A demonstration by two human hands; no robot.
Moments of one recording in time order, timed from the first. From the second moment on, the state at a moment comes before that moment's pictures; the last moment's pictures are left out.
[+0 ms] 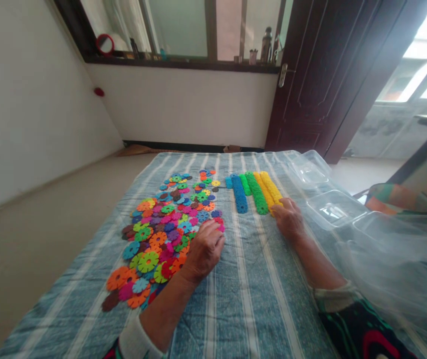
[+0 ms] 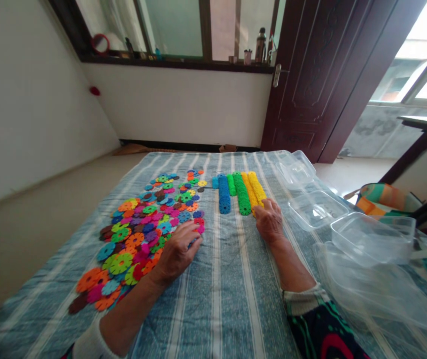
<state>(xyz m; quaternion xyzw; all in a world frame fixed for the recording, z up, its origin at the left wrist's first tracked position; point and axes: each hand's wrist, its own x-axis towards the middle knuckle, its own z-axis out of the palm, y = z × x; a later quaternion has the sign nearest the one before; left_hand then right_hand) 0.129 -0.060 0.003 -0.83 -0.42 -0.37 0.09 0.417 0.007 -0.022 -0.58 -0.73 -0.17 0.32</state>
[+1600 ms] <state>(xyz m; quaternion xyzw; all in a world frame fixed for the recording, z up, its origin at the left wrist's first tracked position) 0.109 0.058 0.071 -0.71 -0.71 -0.03 0.04 0.336 -0.023 -0.019 -0.41 -0.85 -0.07 0.32</state>
